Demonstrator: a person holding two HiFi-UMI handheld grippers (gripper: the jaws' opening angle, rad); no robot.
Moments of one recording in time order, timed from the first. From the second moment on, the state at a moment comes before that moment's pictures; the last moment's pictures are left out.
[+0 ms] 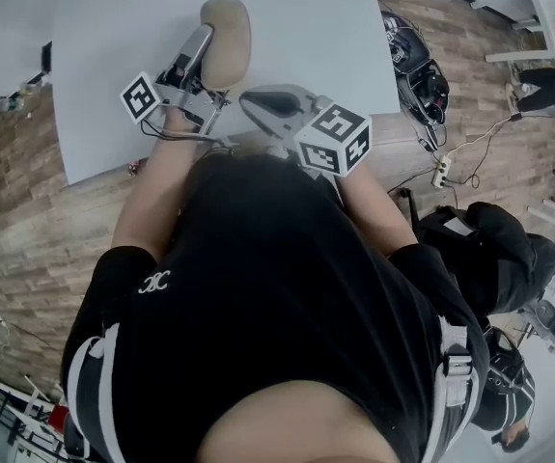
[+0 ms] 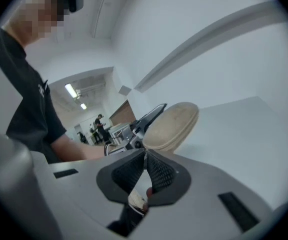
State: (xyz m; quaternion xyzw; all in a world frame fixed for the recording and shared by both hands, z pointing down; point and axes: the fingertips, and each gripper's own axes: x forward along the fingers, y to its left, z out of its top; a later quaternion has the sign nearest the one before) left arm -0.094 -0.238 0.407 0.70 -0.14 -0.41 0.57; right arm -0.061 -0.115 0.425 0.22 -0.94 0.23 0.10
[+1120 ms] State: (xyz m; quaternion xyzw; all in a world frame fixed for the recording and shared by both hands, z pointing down) left arm -0.061 -0.196 0.429 0.84 -0.20 -0.20 0.47; right arm -0.029 -0.156 0.454 0.30 -0.87 0.40 0.03
